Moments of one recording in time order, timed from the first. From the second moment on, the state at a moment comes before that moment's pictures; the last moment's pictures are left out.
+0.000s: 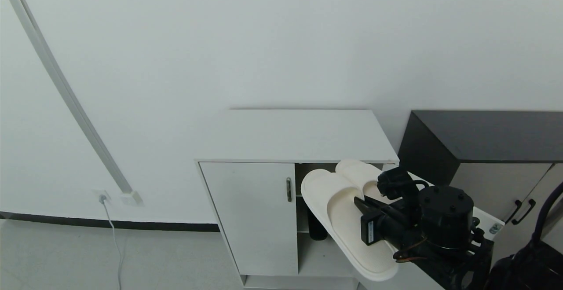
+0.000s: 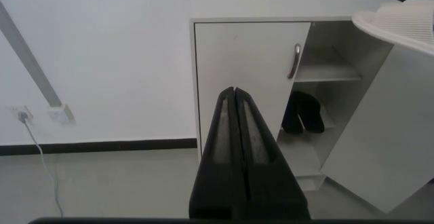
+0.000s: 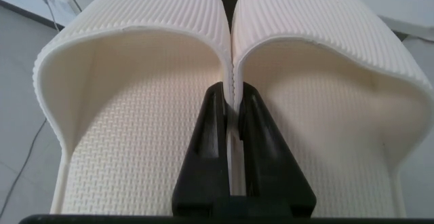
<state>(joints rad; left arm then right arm) 0.00 0.00 0.00 0.00 -0.04 0.00 0.73 1.93 -0.47 -1.25 -0.28 0.08</state>
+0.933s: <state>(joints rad) 0.00 0.00 0.00 0.00 -0.04 0.00 0.74 1.94 -0.45 -1.28 -0.28 0.07</state>
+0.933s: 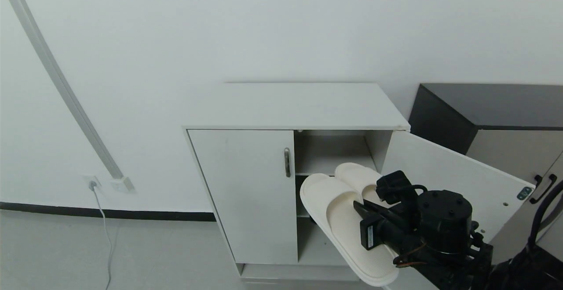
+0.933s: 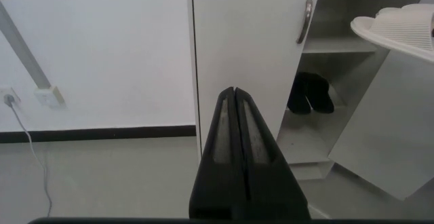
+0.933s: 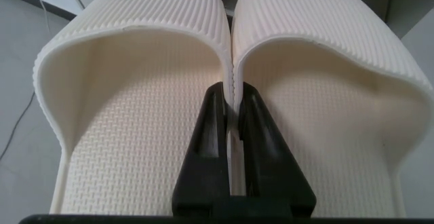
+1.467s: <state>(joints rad) 0.00 0.00 0.00 0.00 -0.04 0.00 0.74 1.94 -0.44 -1.29 -0.28 0.07</state>
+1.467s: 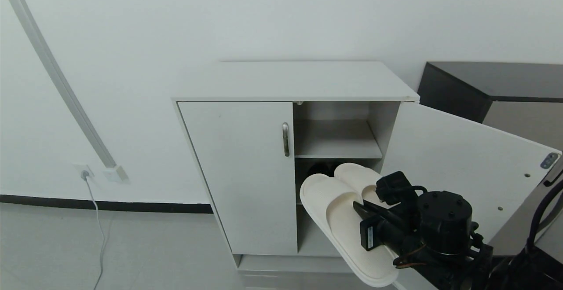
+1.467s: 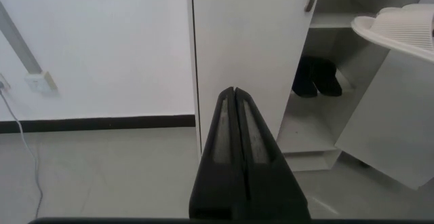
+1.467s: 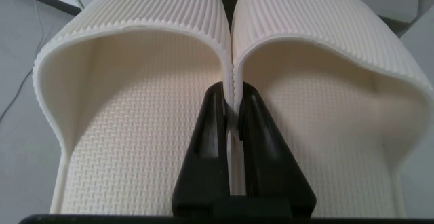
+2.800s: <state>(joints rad) 0.00 0.00 0.00 0.00 -0.04 0.00 0.74 1.98 -0.43 -1.35 -0.29 0.05</state>
